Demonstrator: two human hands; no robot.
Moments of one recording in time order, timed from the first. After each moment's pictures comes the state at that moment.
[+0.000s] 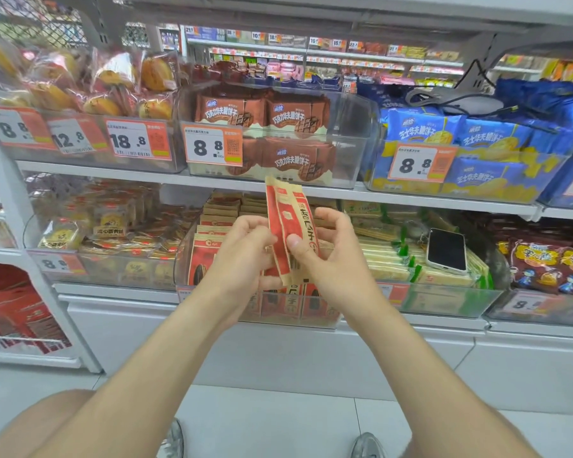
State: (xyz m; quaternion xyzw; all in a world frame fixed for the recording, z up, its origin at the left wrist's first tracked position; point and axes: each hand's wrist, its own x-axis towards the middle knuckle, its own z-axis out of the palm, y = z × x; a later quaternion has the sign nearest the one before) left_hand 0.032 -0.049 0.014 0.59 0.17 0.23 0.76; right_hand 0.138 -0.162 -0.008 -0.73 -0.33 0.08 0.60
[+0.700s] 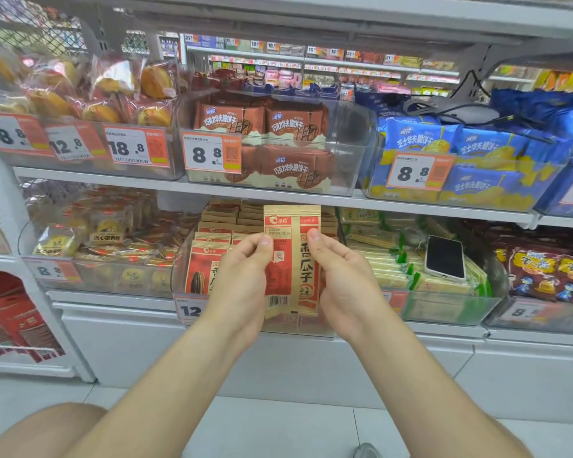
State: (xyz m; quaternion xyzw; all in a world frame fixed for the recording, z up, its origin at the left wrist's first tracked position) left_hand 0.041 -0.062 -0.001 0.51 0.22 0.28 0.78; right_hand 0.131 -0.162 0.000 -0.53 -0.16 0.30 0.78
